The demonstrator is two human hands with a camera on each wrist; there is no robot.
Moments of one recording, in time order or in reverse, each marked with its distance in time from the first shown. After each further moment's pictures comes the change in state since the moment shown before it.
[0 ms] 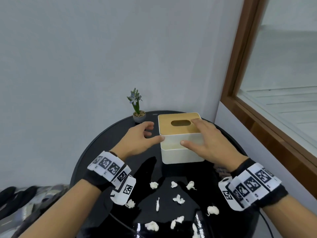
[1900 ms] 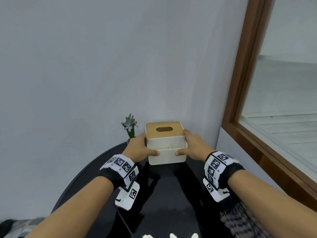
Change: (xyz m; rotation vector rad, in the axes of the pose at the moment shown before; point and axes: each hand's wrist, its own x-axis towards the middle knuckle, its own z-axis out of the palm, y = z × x) left_hand 0.126 -0.028 0.001 0.035 0.060 0.014; right_hand 0.154 0.048 0.041 0.113 -0.135 0.148
